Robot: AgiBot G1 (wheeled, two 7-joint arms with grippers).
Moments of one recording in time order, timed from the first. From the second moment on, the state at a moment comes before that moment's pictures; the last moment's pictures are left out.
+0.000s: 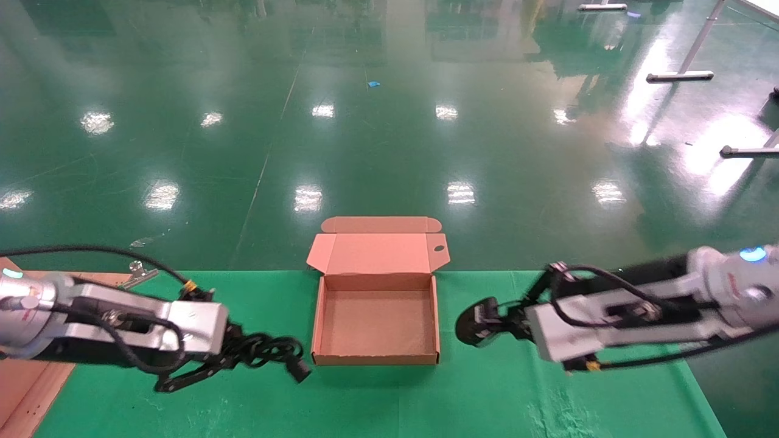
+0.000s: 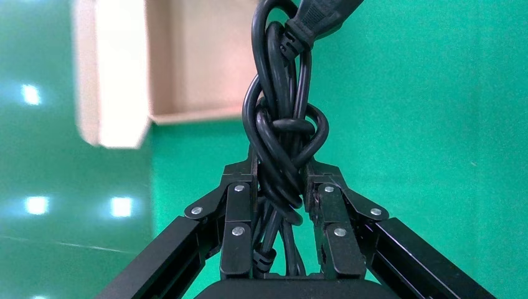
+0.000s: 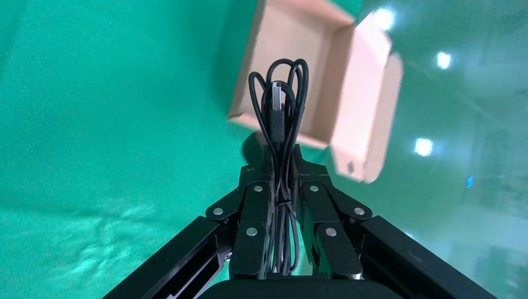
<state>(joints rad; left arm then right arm) -1.62 0.78 0.71 -1.25 1.73 1.50 -0.19 1.60 -0.84 -0.62 1.32 -1.73 -1.48 -0.01</state>
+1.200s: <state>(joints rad) -1.48 1.07 0.81 -1.25 2.02 1.02 -0.07 1.70 -0.90 -0.65 1.33 -1.73 -1.49 0.11</state>
